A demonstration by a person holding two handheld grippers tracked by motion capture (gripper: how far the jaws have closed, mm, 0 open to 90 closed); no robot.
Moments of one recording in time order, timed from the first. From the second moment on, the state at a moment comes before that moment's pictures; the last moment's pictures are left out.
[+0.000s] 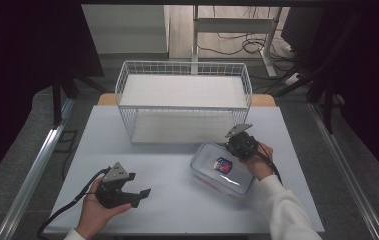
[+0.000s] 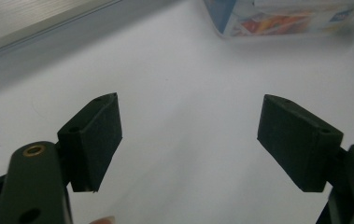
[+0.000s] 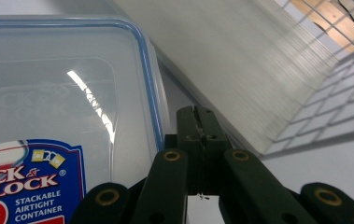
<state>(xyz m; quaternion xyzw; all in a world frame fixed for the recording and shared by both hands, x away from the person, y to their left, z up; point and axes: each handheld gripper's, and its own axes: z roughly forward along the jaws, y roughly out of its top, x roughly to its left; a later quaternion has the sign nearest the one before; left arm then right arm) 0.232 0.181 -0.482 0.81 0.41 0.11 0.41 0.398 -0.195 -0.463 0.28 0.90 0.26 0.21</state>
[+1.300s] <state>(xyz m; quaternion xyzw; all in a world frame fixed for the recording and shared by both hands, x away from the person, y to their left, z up) 0.232 0.187 -0.484 0.81 0.42 0.10 0.41 0.345 -0.145 -0.441 0.17 0.92 0.31 0.16</state>
